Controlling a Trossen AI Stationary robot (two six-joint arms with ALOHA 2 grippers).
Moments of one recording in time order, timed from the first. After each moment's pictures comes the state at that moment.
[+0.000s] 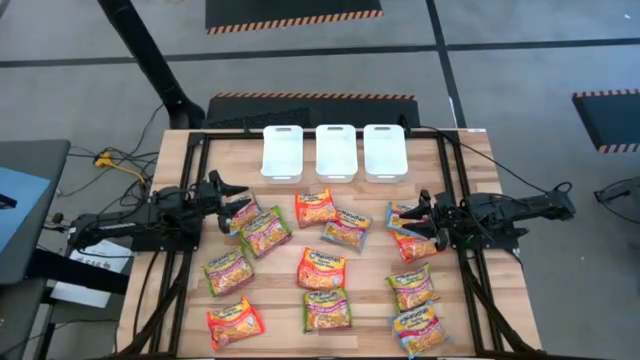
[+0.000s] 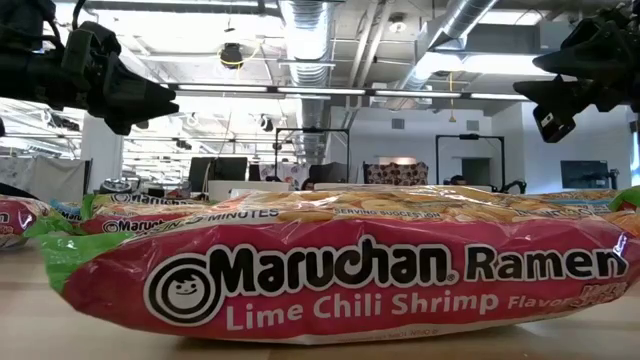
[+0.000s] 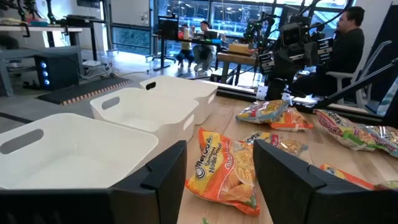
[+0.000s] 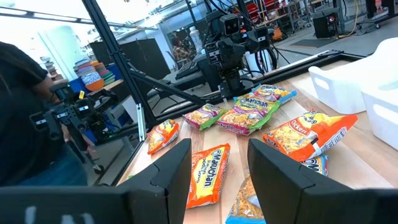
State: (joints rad) left arm 0.15 0.01 0.01 0.06 -0.21 -0.09; right arm 0.16 0.01 0.01 0.02 0.09 0.39
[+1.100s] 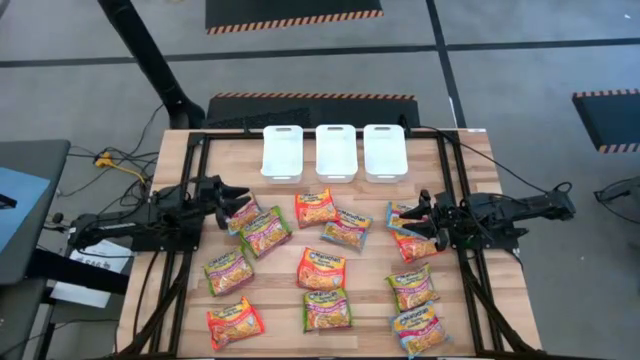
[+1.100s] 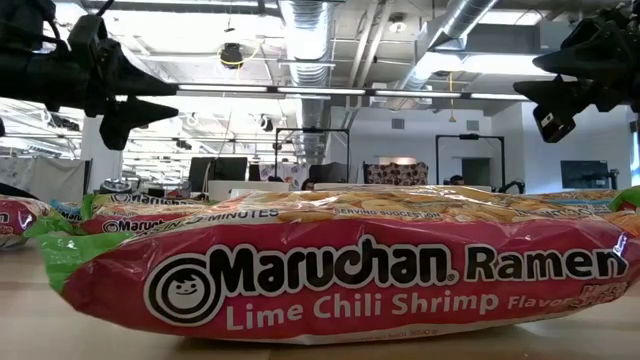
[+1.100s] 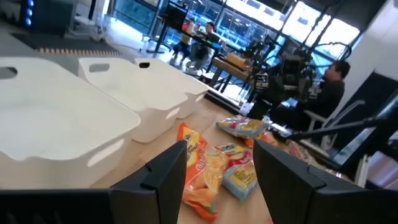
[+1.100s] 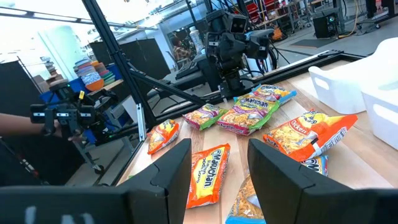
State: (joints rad) left arm 0.15 0.01 0.01 0.06 -0.21 -0.45; right arm 0.16 0.01 0.01 0.02 0.09 0.39
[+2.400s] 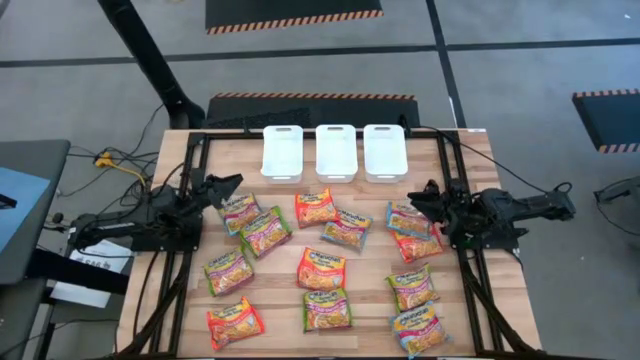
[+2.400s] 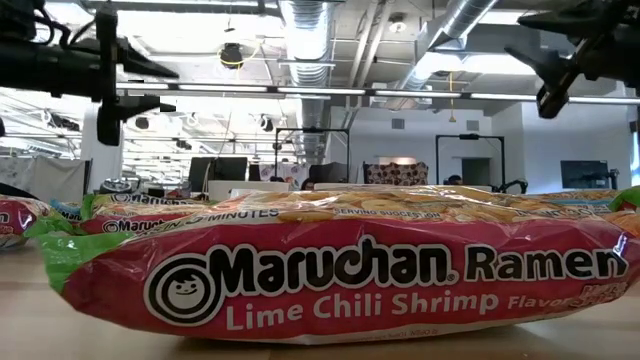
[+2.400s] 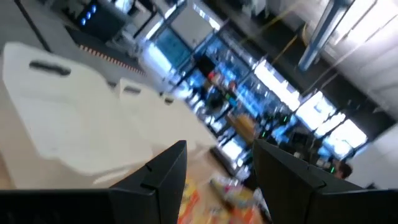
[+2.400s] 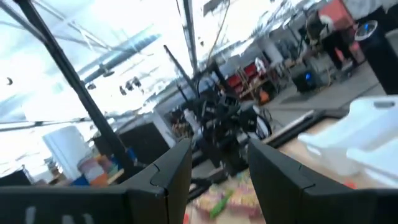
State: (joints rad) left arm 0.15 0.01 0.03 0.18 -0.45 -0.74; right arm 0.15 0.01 0.01 0.34 0.29 0.51
